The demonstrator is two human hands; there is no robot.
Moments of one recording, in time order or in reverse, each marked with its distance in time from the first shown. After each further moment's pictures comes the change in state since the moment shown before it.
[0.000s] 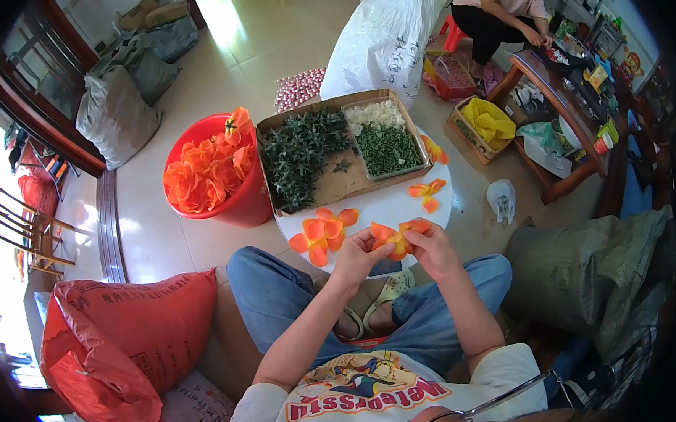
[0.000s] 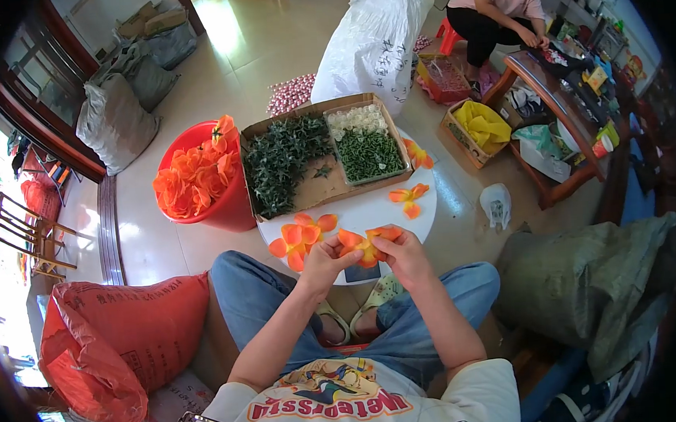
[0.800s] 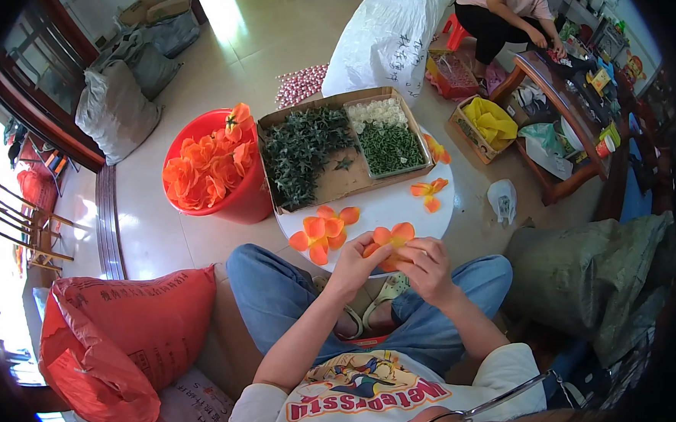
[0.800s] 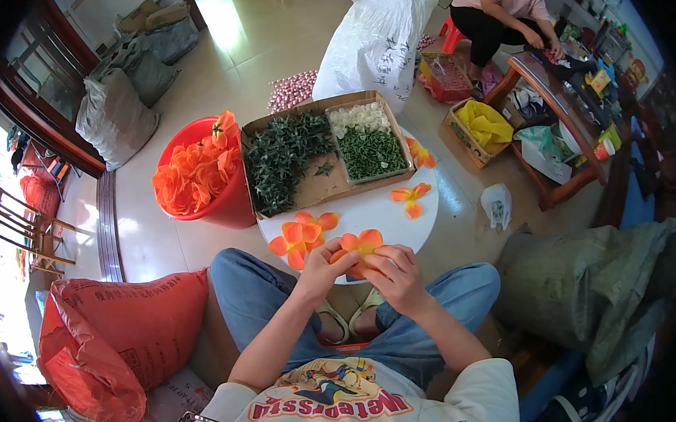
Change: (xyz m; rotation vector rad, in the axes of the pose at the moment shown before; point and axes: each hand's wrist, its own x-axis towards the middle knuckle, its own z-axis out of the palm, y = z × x) left_hand -0.017 0.015 0.000 0.103 -0.020 -0.028; right_hand -0.033 -0.002 0.022 -1.606 -0.138 -1.253
